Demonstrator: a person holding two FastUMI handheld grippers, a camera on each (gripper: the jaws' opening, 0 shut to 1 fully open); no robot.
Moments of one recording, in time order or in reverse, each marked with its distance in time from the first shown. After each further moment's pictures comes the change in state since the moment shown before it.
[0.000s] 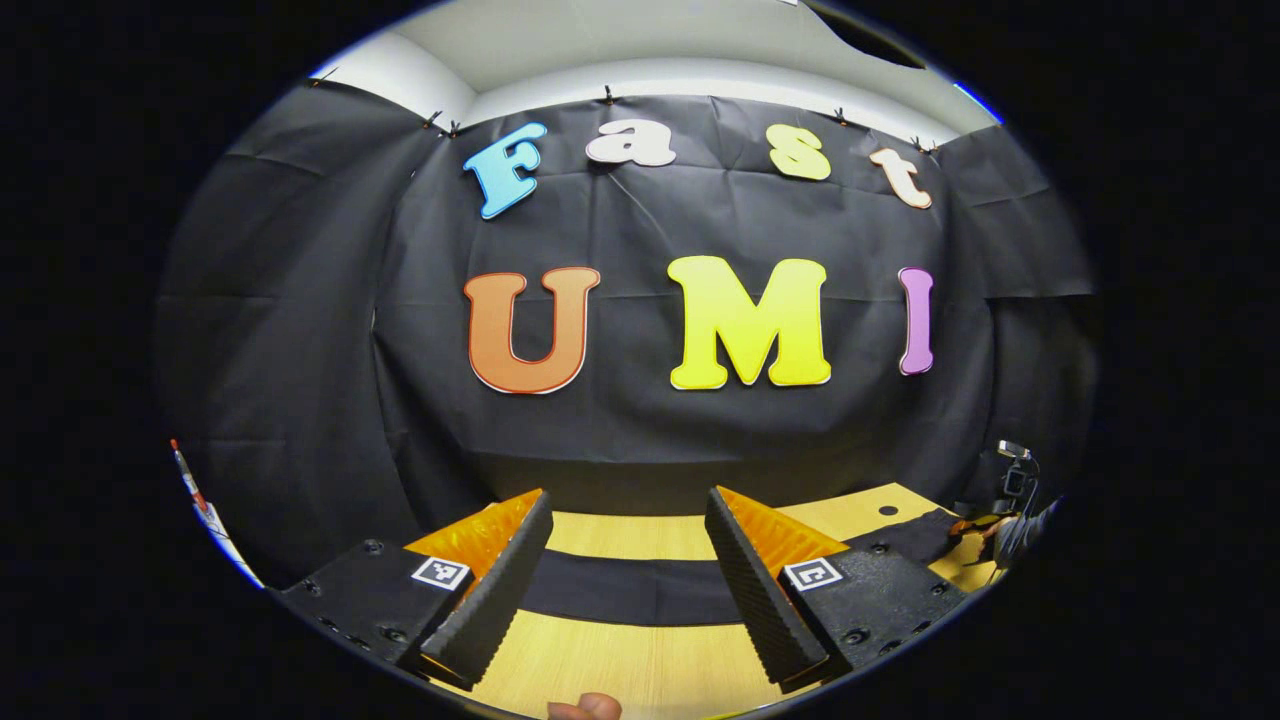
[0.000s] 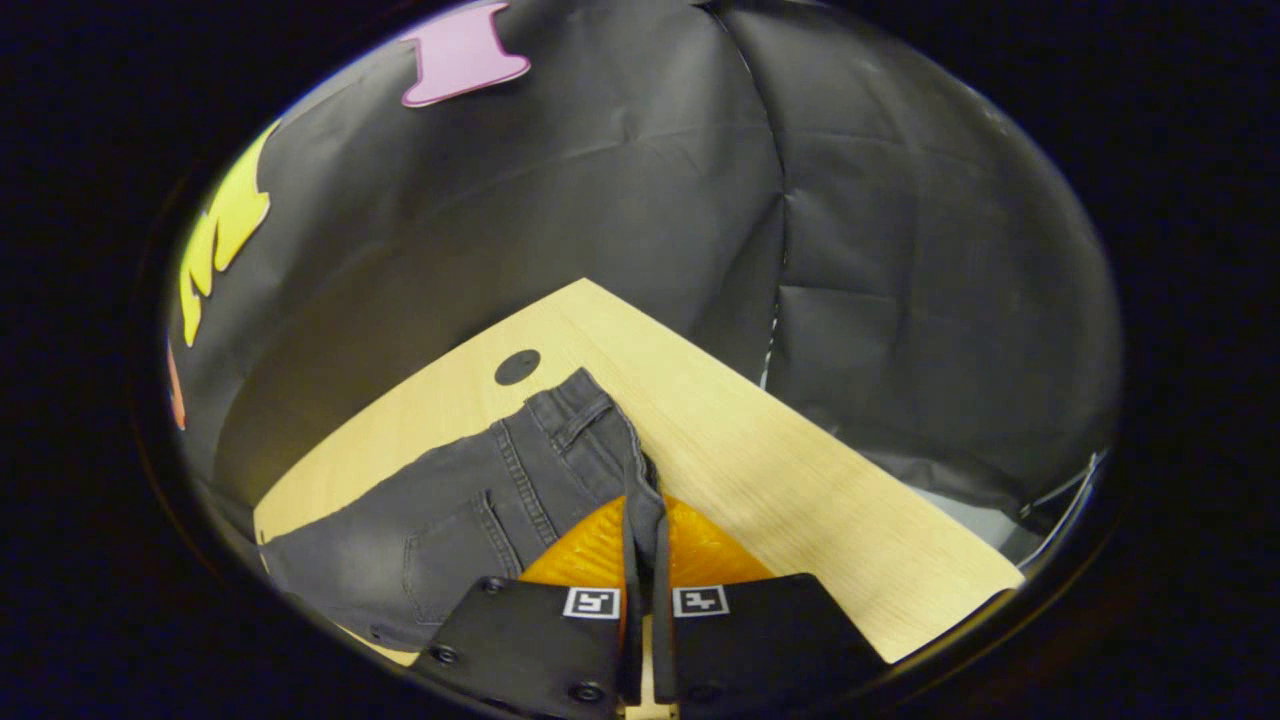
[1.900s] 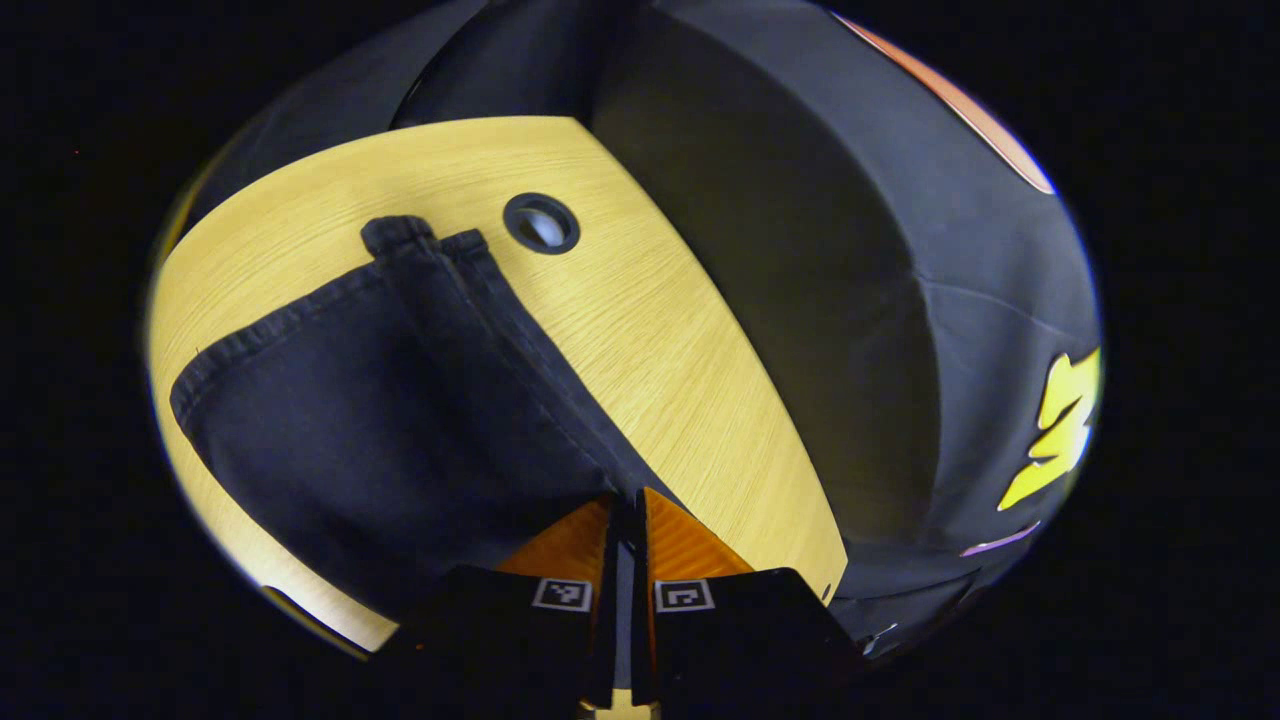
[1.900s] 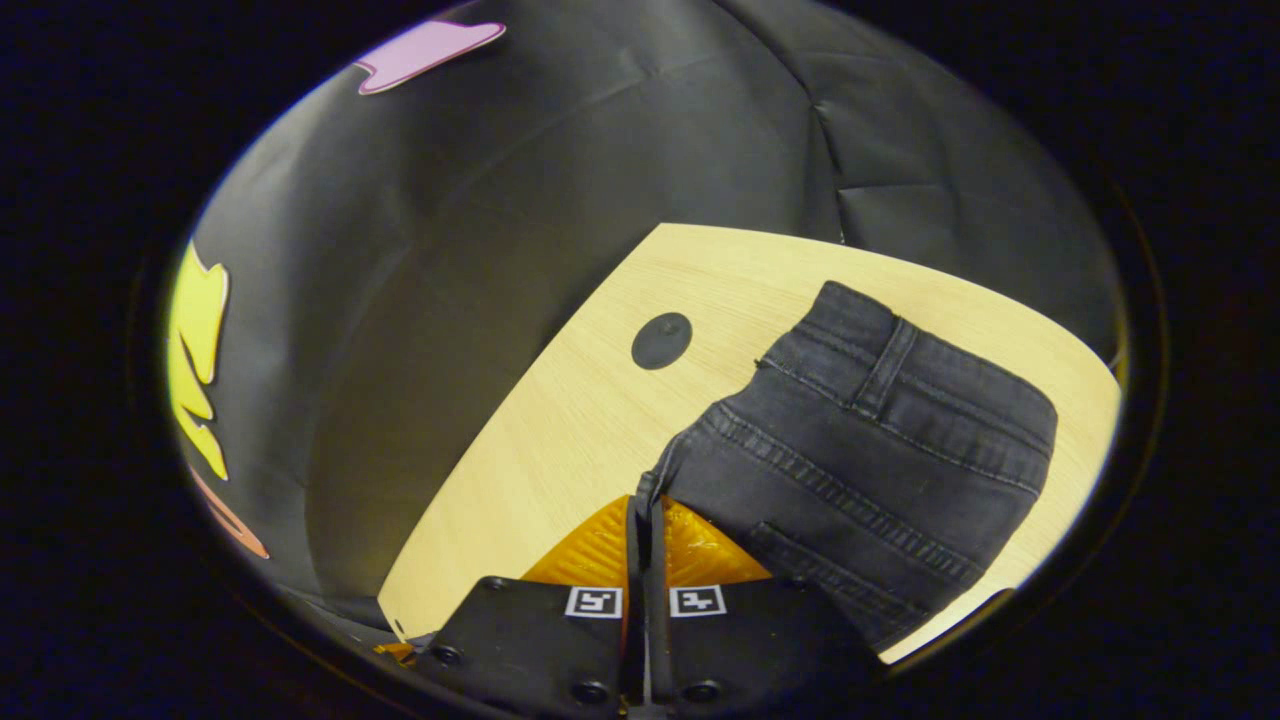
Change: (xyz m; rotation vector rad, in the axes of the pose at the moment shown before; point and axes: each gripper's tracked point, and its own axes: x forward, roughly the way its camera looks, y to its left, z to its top) left arm 0.298 0.099 -0.301 -0.951 0.830 0.069; right arm 0.034 0.142 -0.020 0.371 0.169 0.195
